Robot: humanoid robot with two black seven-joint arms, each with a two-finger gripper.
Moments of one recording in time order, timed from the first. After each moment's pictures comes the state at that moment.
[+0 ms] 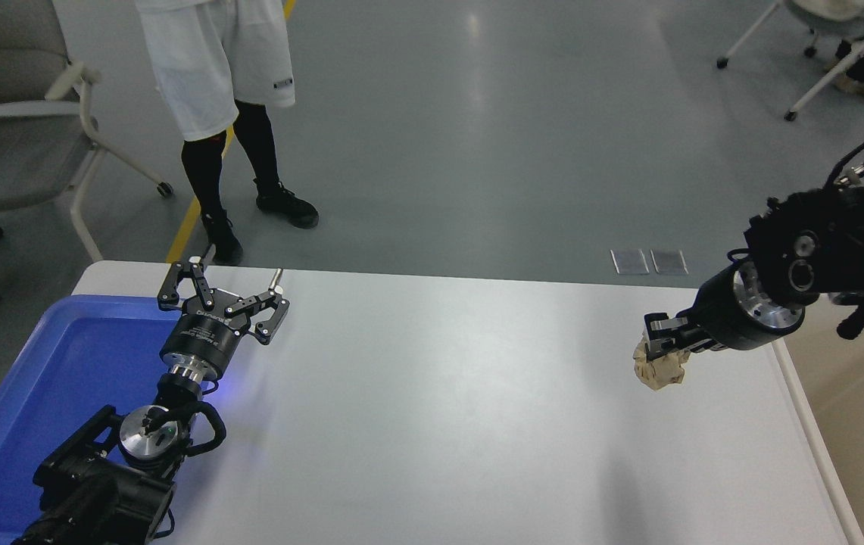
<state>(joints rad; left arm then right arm) -0.46 0.11 -1.18 -0.58 -0.22 -0.66 -0.02 2.11 -0.47 -1.22 1.53 -0.38 0.44 0.03</state>
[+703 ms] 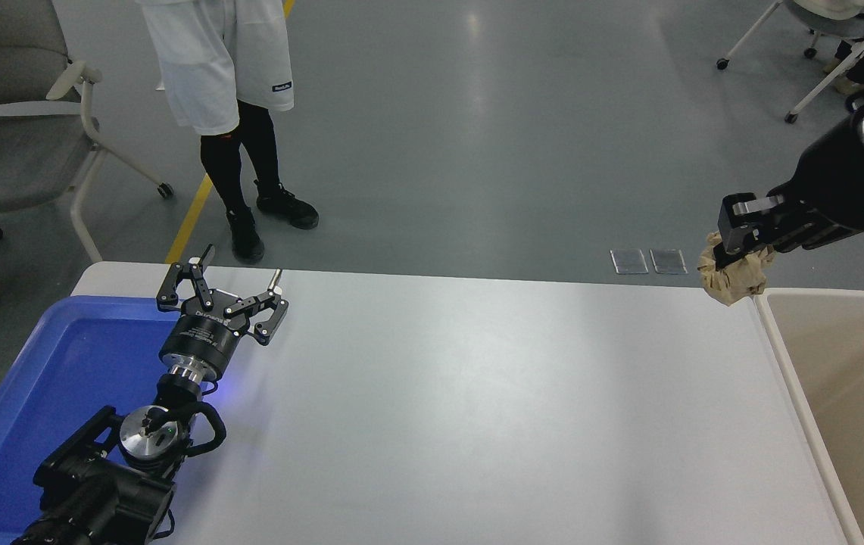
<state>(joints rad) -0.46 0.11 -1.18 -0.58 -0.23 -0.66 -0.02 2.49 -0.56 -1.32 1.54 -0.38 0.73 0.03</state>
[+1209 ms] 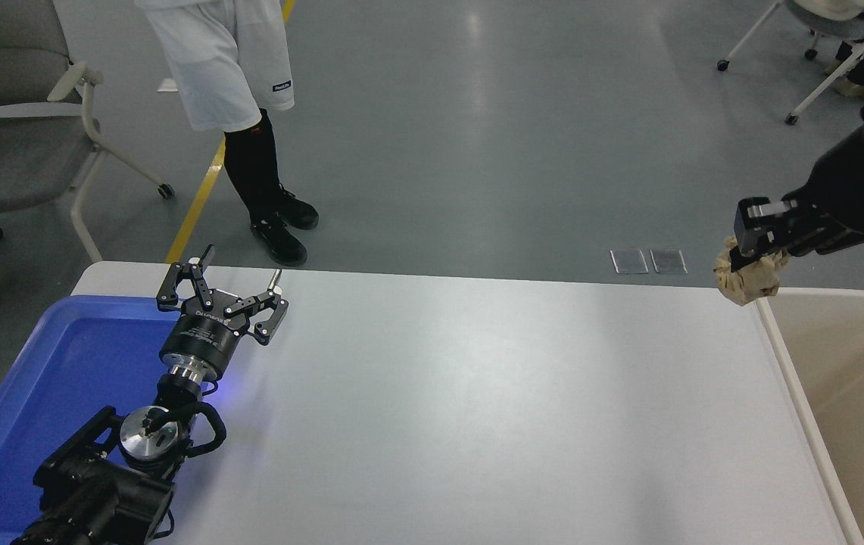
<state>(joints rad) -0.46 0.11 -1.18 -0.58 -0.23 -0.66 -0.02 2.23 -0.57 -1.33 1.35 -0.36 0.63 0.03</state>
